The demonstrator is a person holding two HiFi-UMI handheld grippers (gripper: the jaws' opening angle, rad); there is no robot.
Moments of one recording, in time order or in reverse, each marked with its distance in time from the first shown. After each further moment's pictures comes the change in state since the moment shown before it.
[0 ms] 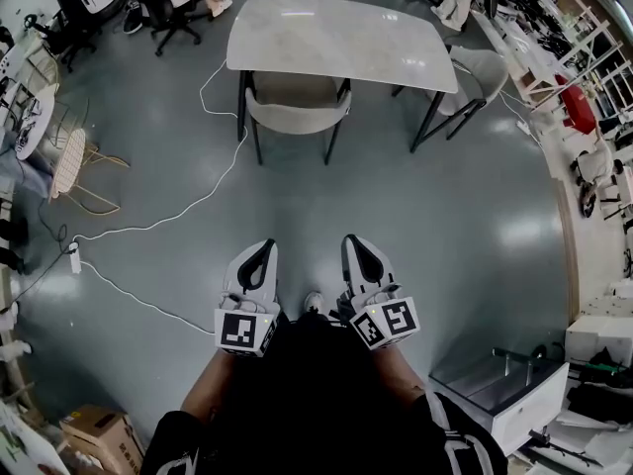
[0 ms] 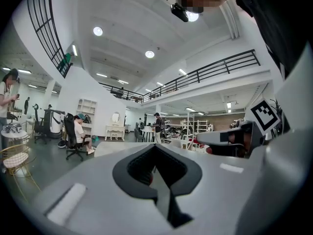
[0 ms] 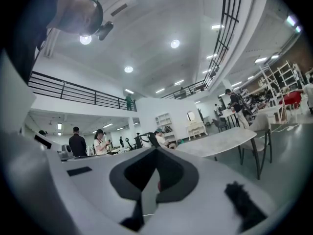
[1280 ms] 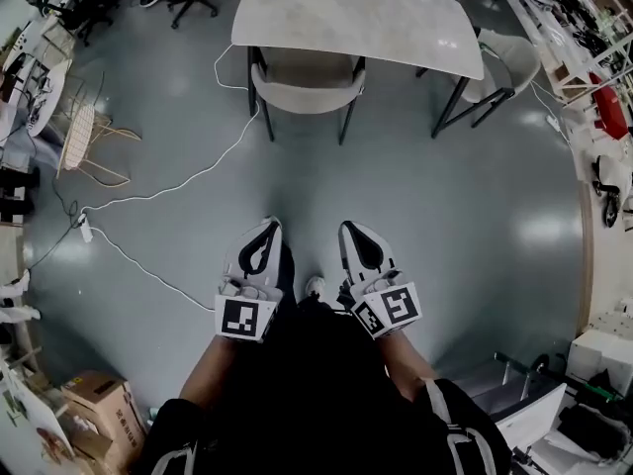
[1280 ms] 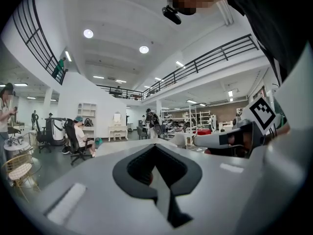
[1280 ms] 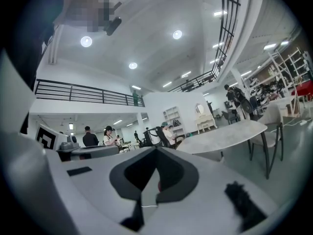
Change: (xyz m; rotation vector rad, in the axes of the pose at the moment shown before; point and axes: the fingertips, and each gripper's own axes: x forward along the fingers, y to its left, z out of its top) left arm 0.065 -0.033 -0.016 0.066 0.080 0.041; right arm 0.021 -0.064 -0.018 0.018 0.074 0.131
